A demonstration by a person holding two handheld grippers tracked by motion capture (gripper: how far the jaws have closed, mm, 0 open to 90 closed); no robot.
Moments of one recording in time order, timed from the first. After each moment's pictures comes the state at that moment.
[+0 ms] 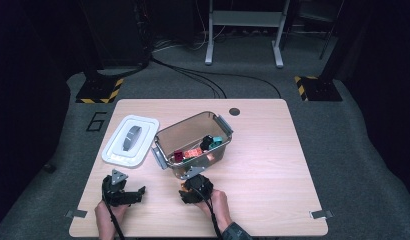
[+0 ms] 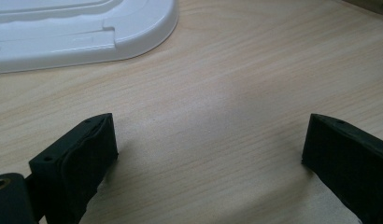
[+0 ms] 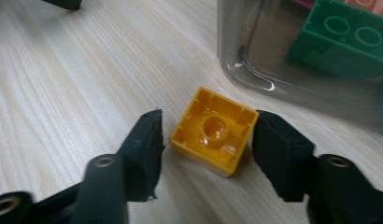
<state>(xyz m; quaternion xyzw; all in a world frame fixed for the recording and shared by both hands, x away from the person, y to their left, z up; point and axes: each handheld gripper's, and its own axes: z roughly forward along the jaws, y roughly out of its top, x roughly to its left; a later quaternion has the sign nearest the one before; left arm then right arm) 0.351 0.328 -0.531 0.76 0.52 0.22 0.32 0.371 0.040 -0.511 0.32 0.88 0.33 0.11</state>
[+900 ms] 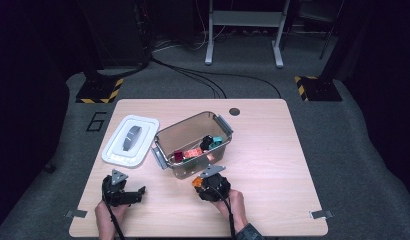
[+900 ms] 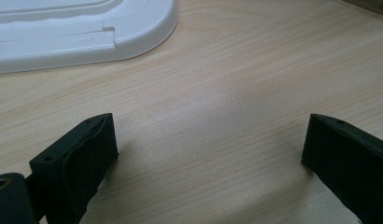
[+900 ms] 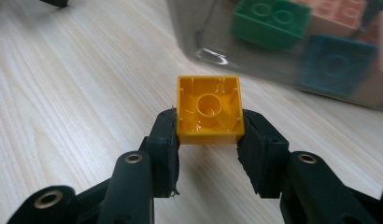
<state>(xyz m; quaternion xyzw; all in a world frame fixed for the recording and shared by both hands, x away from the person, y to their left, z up) 0.351 0.328 -0.531 0.76 0.52 0.22 0.32 0.367 -0.011 -0.494 0.34 0.87 0.35 0.12</state>
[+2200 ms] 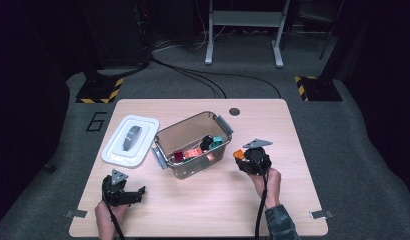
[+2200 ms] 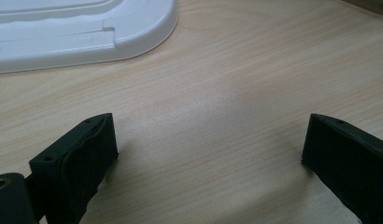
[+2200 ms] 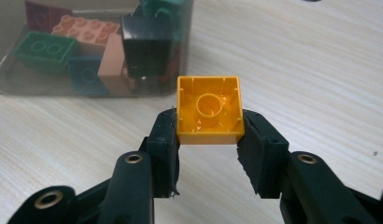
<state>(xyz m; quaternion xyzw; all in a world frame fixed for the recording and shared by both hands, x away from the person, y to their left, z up) 0.351 0.328 -0.531 0.76 0.52 0.22 0.32 0.423 -0.124 -0.453 0.46 0.80 0.33 0.20</state>
